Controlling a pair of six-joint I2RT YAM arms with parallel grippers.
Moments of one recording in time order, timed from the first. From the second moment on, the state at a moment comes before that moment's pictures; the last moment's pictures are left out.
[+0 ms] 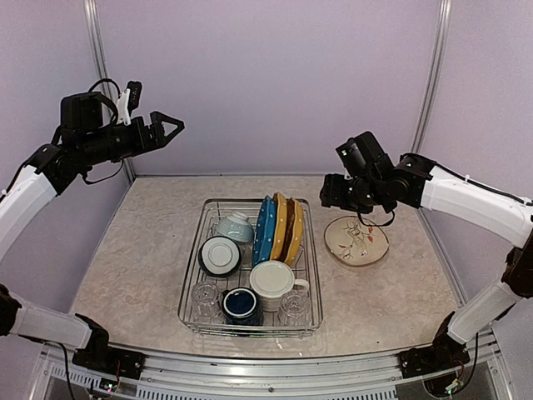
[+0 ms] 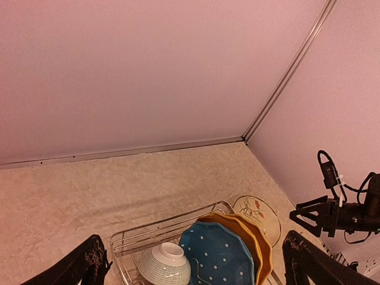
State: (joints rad) left arm -0.38 1.21 1.38 -0.38 0.26 -0.34; right arm 0.77 1.46 1.34 -0.62 0.34 0.71
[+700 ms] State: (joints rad) left arm -0.38 1.24 1.38 -0.38 0.29 -0.36; right arm 0.97 1.86 1.71 -0.85 0.56 0.80
